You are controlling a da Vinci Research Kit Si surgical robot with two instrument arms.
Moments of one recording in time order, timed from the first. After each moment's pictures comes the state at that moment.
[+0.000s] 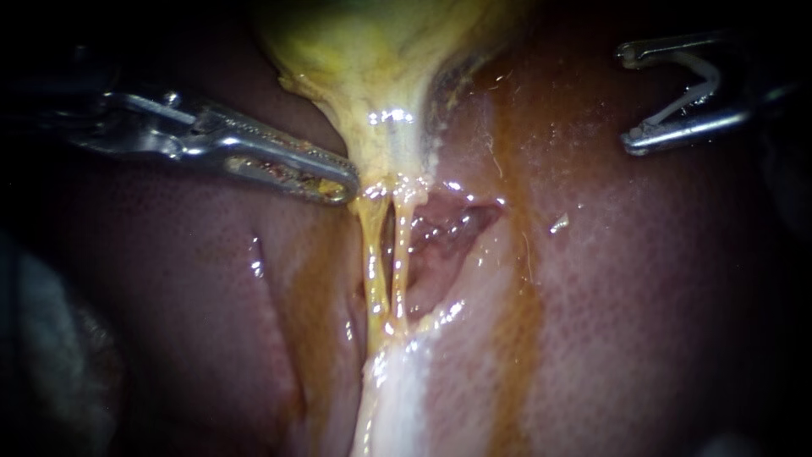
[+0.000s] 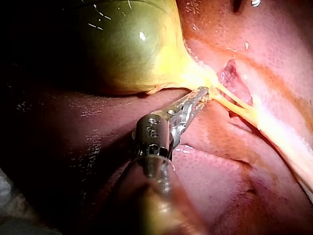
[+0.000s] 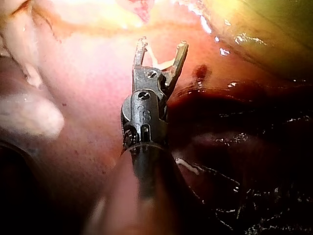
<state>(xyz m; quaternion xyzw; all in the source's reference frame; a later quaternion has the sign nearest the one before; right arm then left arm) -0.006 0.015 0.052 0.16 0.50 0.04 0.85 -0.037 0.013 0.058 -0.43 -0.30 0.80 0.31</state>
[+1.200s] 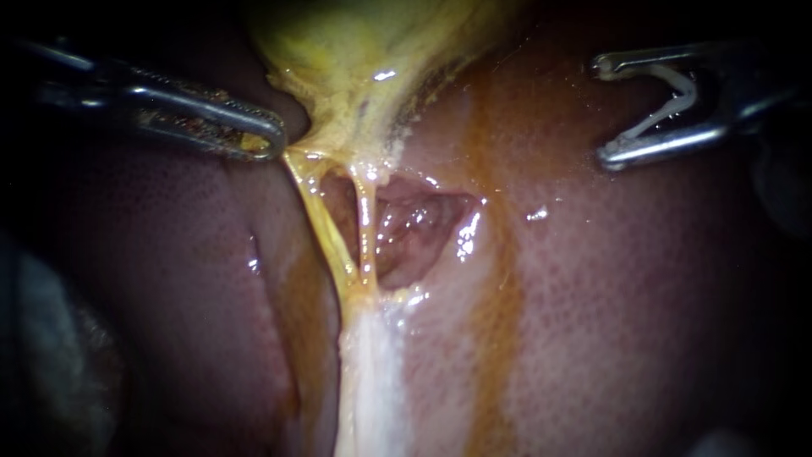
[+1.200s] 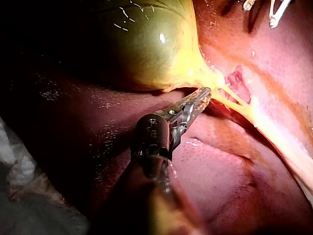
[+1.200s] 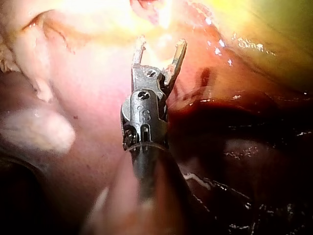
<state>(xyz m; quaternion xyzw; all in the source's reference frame) -0.001 0.012 0.050 0.20 0.52 0.05 0.83 -0.030 0.015 0.051 -0.43 -0.29 0.79 0.33</state>
